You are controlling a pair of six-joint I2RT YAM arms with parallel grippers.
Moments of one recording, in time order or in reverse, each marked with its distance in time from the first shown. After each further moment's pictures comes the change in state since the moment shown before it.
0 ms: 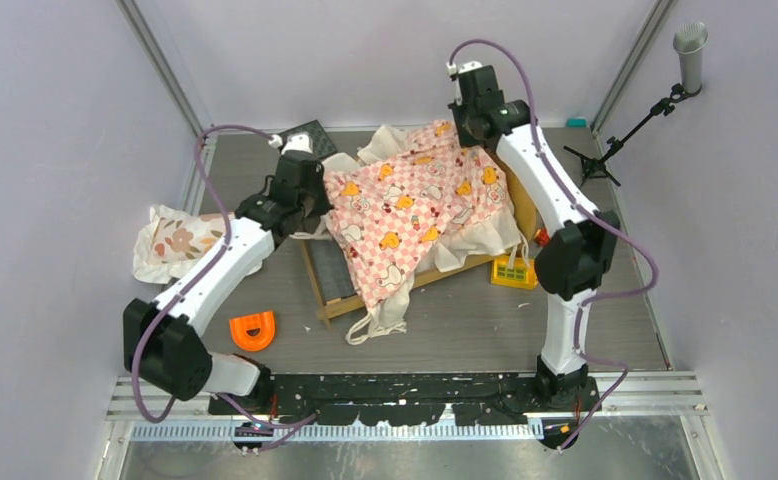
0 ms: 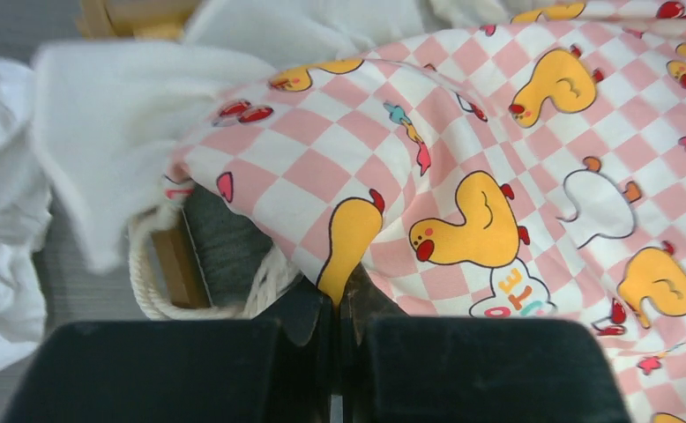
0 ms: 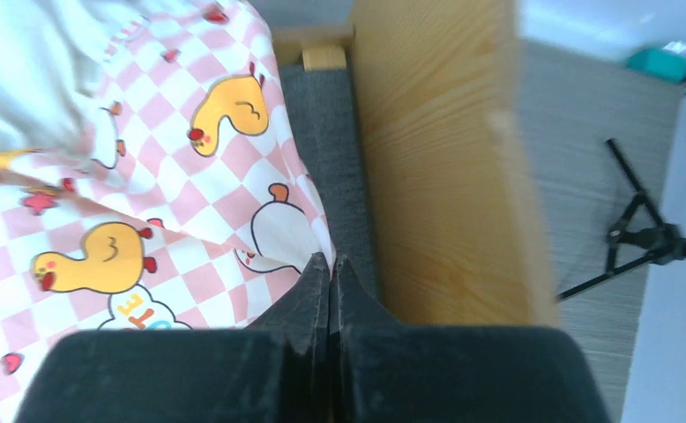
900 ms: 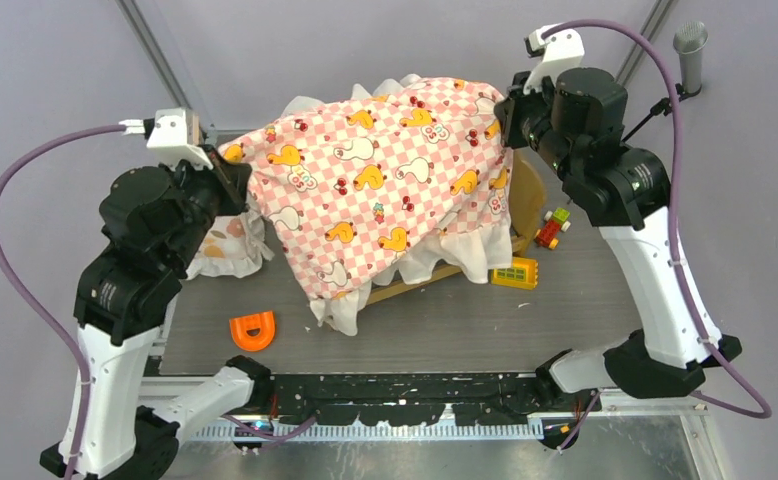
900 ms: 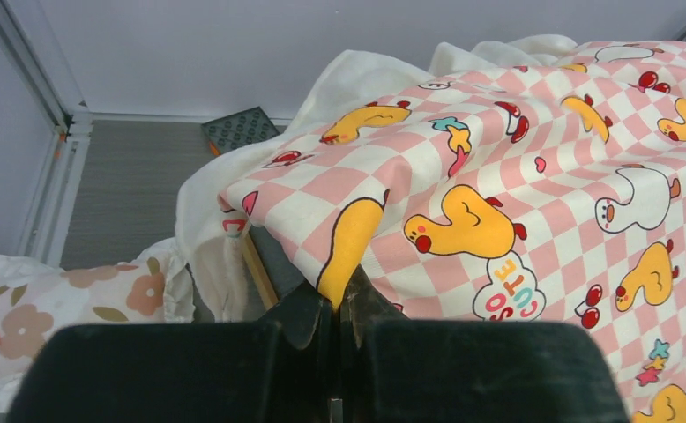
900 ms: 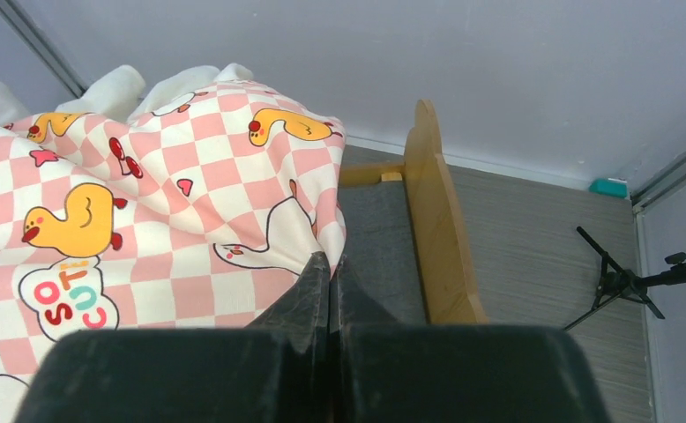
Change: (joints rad) left arm 0.000 -0.429 0.508 -0.397 0.000 0.266; right arm 0.158 -0.660 -0.067 -0.036 0.007 0.102
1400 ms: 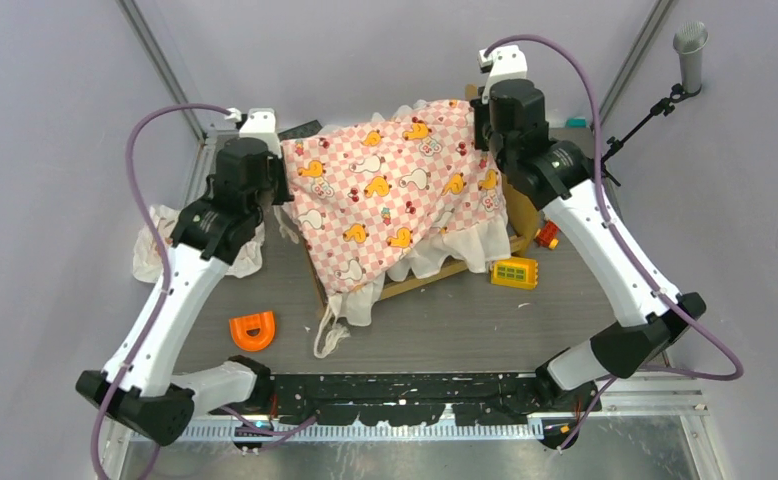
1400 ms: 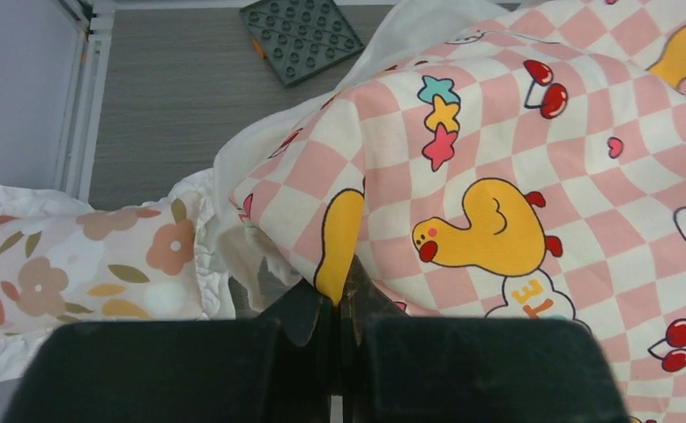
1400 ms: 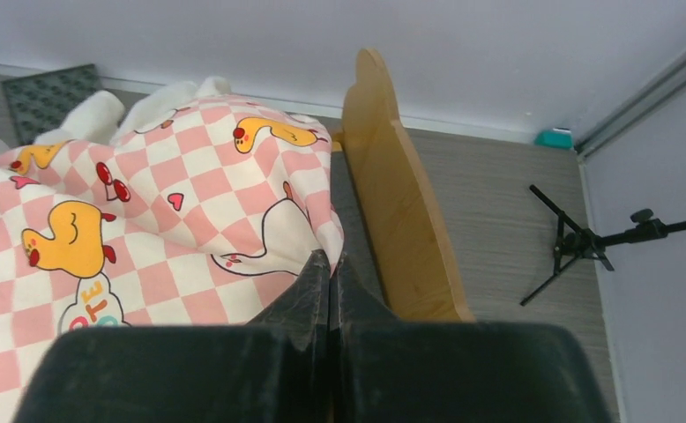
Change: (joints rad) left arm 0.016 0.153 -0.237 0.123 -0.091 0.071; right arm 0.003 0.078 -0.225 0.205 0.177 -0.026
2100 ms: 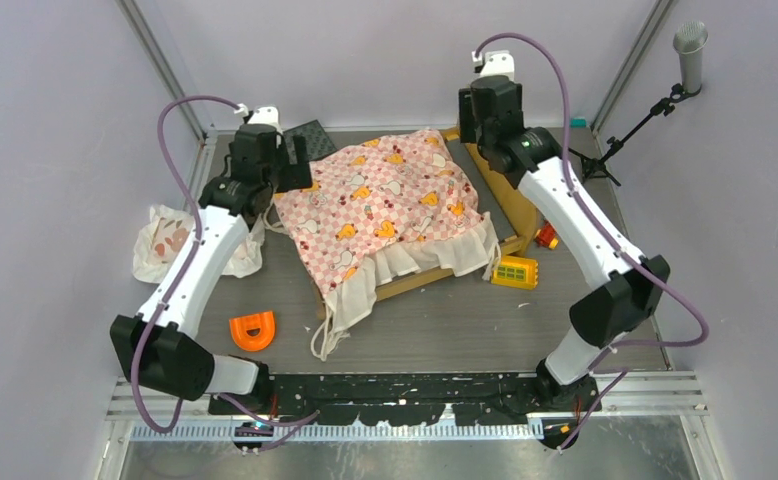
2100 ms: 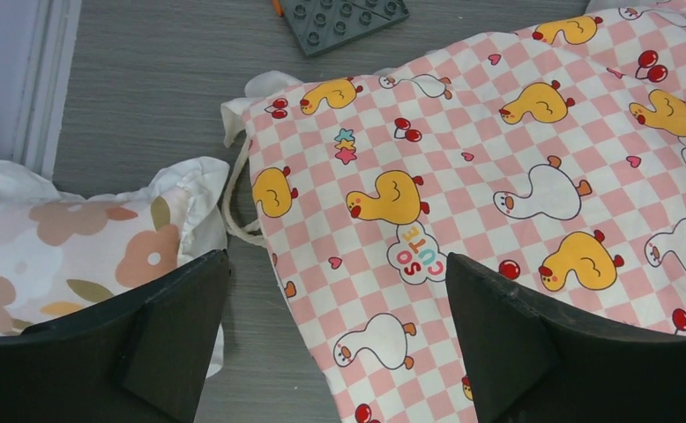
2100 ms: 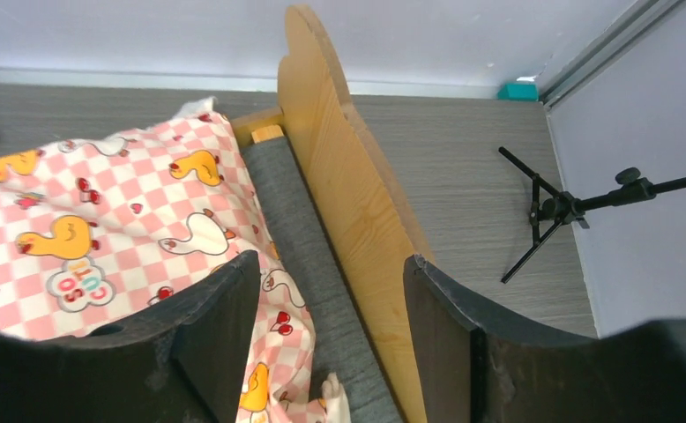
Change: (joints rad) left arm 0.154 0.245 -0.069 0.164 0.085 -0.039; right arm -0.075 0.214 -0.021 0.080 0.115 0.022
